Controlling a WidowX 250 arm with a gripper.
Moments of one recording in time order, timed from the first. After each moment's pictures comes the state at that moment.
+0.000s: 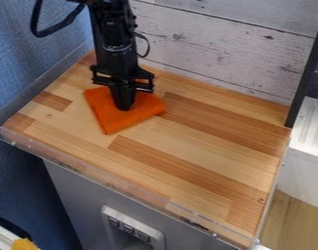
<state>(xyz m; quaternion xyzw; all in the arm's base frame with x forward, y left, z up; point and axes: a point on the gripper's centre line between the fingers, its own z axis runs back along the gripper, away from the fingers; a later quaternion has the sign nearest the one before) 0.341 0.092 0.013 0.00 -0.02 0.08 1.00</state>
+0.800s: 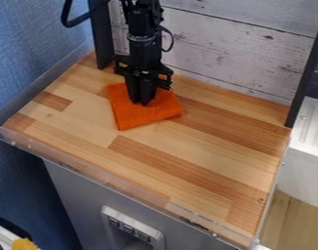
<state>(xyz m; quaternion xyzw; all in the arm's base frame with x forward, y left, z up) 0.352 0.071 0.022 0.00 0.02 -0.01 1.00</state>
